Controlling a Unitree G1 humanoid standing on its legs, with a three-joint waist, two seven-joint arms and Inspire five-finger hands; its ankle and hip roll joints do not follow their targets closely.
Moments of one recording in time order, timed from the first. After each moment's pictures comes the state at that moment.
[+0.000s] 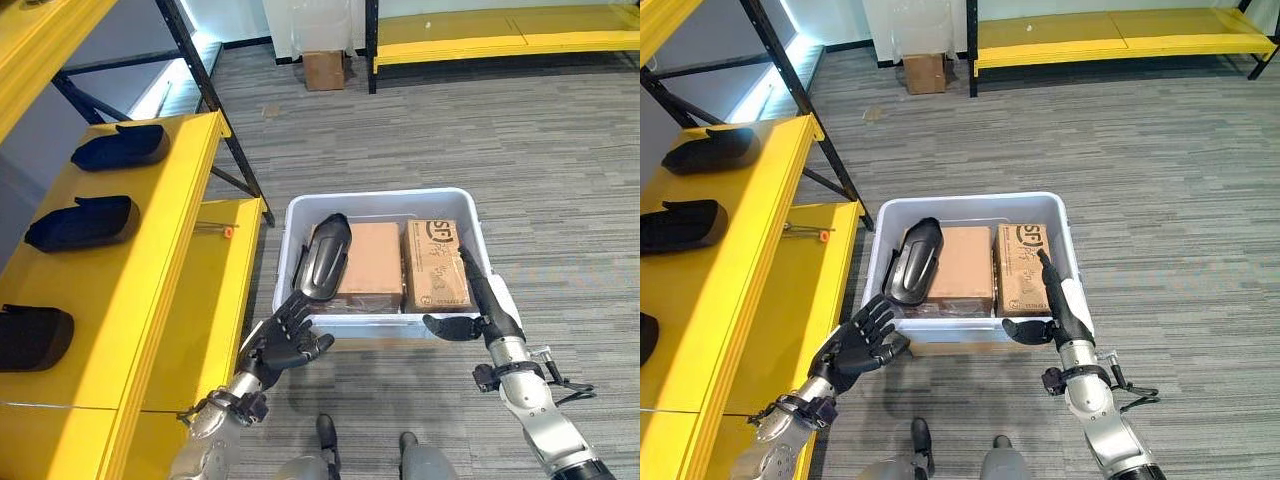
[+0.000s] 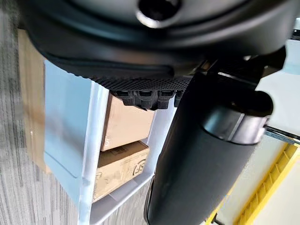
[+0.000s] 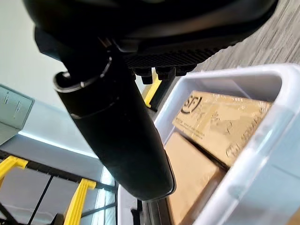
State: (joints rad) left arm 0.09 0.34 -0.15 0.23 -0.69 -0.12 -0.33; right arm 0.02 -0.52 0.17 0.04 -0.10 -0.06 -0.27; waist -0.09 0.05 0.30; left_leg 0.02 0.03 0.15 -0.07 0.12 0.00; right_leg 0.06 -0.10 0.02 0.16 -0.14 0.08
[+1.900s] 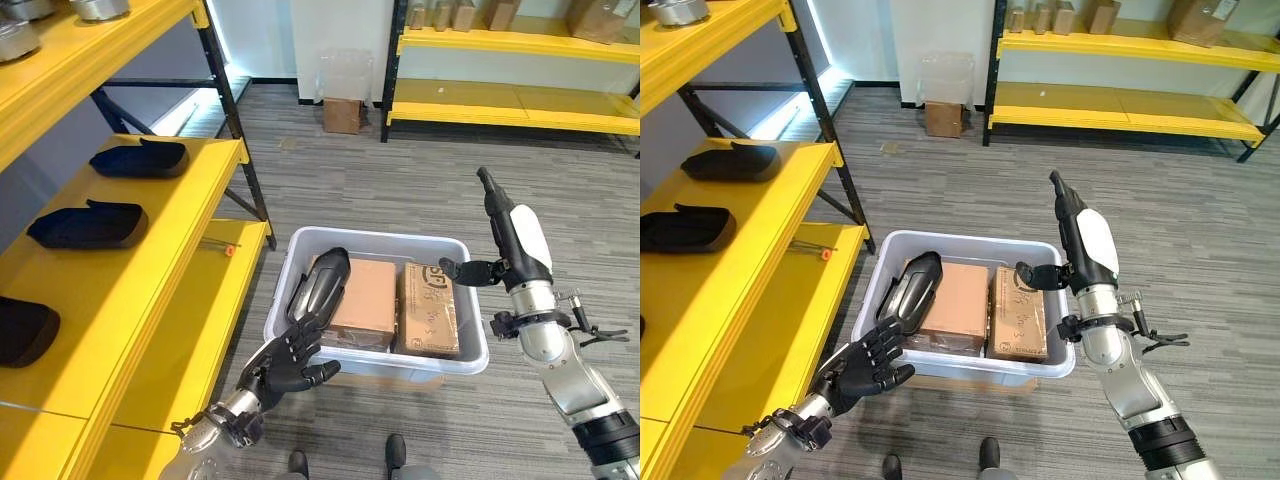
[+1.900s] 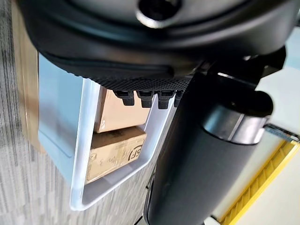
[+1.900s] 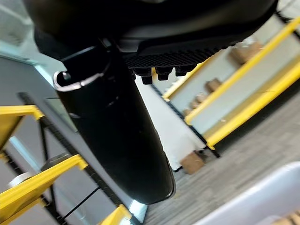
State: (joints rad) left arm 0.20 0.41 -0.19 0.14 -0.70 0.00 -0.36; right arm -0.21 -0.68 0.16 -0.04 -0.22 -0.07 -0.30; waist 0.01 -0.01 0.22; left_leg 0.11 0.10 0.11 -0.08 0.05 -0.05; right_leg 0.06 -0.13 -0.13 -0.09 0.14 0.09
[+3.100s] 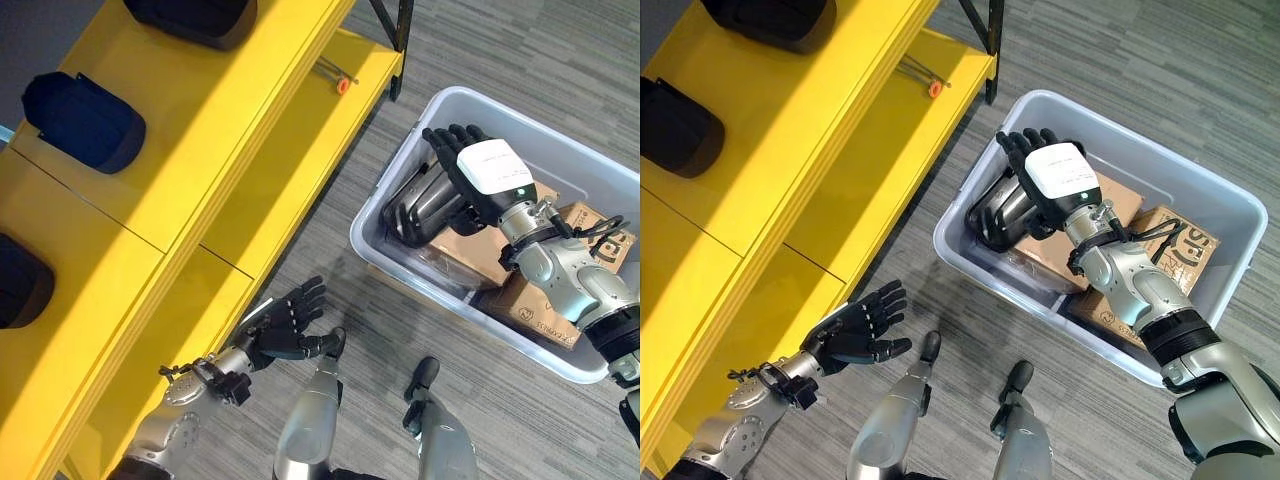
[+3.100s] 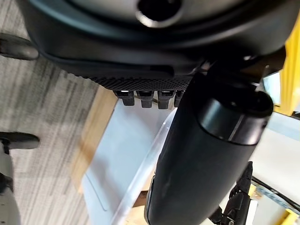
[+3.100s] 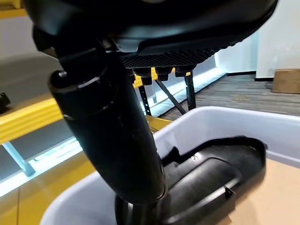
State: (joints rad) left arm 0.03 0.62 -0.23 0.06 -0.78 0.04 -0.40; right arm -0.76 -0.89 0.54 0.38 -0.55 -0.11 -0.23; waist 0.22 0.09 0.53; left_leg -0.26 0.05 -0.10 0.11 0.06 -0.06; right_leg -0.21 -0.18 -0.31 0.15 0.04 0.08
